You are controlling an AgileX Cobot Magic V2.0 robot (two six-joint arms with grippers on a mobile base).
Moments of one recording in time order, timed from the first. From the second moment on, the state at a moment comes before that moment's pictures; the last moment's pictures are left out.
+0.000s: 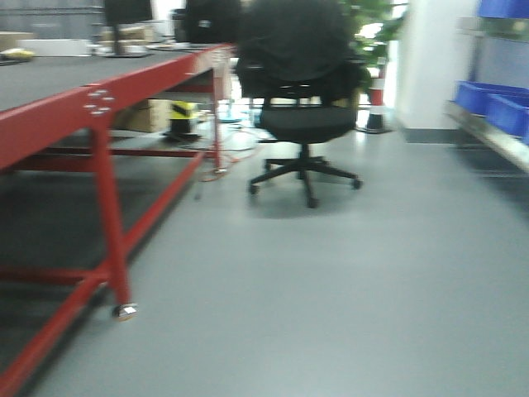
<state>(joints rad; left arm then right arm) 0.01 0.40 -0.55 0.00 0.20 0.05 0.05 0.44 -0.54 0.10 0.12 -0.05</state>
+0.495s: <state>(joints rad) 0.01 0.40 -0.55 0.00 0.20 0.05 0.05 0.44 -0.54 0.10 0.12 -0.05</state>
